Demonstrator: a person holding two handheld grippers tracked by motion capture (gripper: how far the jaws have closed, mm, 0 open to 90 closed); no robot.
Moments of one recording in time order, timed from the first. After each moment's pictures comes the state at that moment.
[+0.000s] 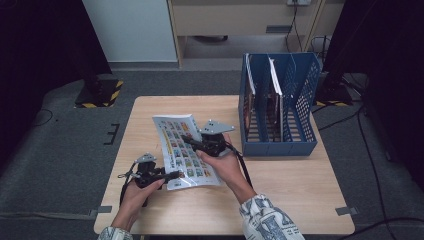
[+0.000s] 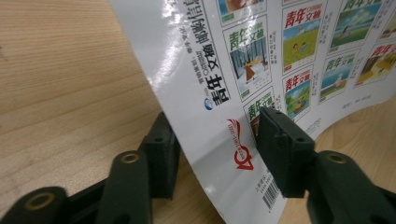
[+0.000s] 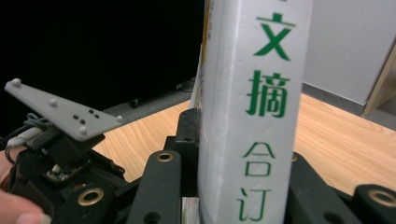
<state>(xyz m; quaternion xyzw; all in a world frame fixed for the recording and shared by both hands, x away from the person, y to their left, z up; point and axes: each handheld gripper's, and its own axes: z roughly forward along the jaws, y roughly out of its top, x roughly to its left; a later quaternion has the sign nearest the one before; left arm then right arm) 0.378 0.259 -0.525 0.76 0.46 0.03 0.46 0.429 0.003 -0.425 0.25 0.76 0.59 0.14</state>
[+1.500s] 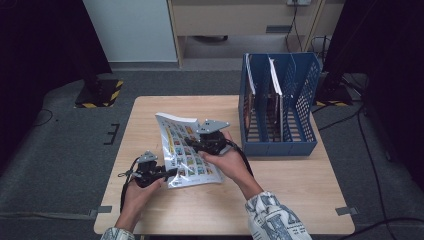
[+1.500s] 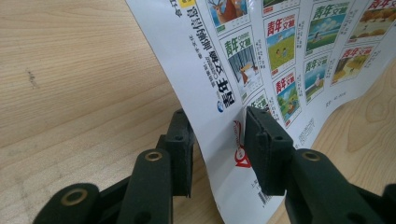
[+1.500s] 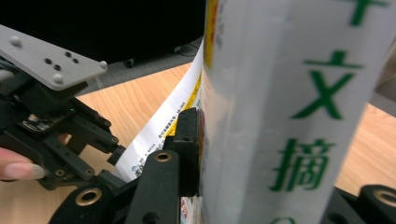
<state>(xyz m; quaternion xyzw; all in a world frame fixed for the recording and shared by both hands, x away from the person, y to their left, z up) 0.376 0.252 -0.513 0.77 0.45 0.08 0.44 0.433 0.002 -0.421 0.23 0.82 0.51 0.14</state>
